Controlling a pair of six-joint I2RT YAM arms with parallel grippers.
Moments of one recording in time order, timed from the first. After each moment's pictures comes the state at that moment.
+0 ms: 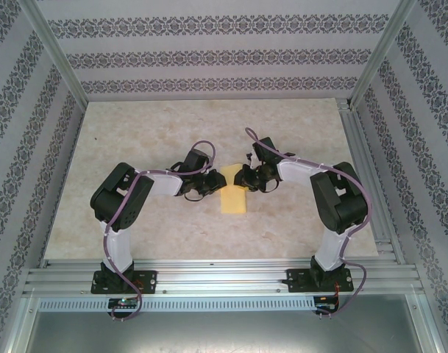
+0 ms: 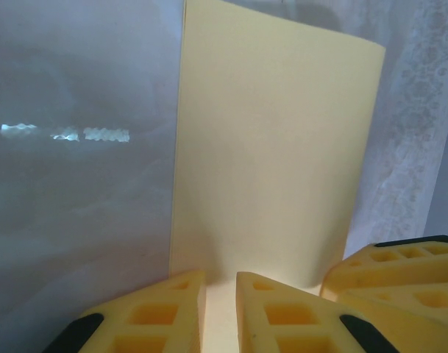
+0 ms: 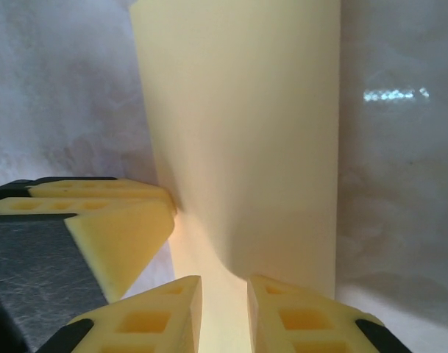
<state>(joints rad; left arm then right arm) -0.57 1.95 0.99 0.13 0.46 -0.97 0.43 1.83 1.06 -0.36 -0.52 0.63</state>
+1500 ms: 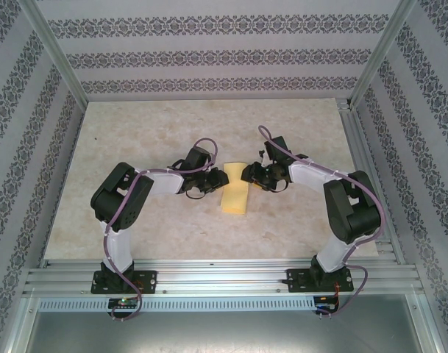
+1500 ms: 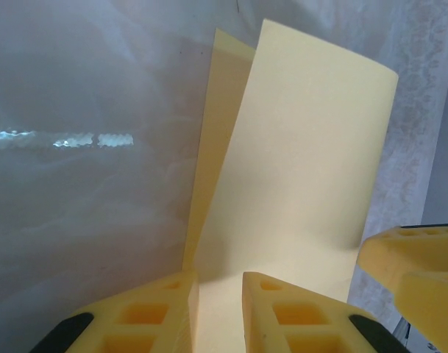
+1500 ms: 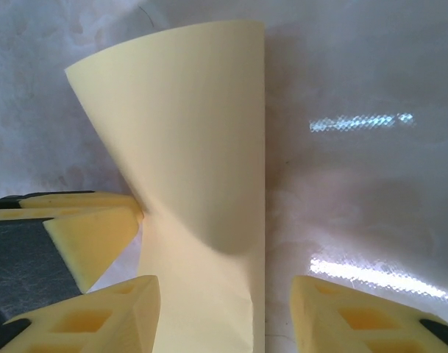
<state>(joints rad) -0.57 1.94 1.03 0.10 0.46 -0.94 0.36 1.72 0.99 -0.37 -0.44 0.63</state>
